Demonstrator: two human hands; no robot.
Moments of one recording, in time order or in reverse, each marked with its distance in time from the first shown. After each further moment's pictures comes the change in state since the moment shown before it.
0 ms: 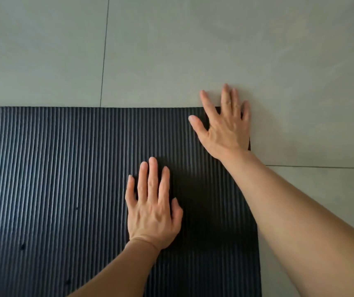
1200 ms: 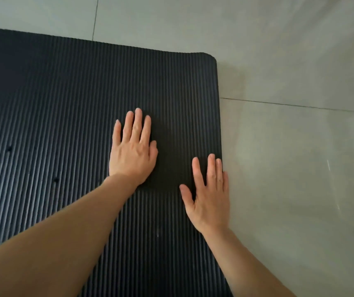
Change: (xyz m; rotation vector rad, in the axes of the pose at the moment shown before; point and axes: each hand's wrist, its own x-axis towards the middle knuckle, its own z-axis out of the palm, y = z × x) left_hand -0.070 -0.005 0.005 0.002 -0.025 0.053; right_hand -0.304 -0.005 0.100 -0.036 0.141 0.087
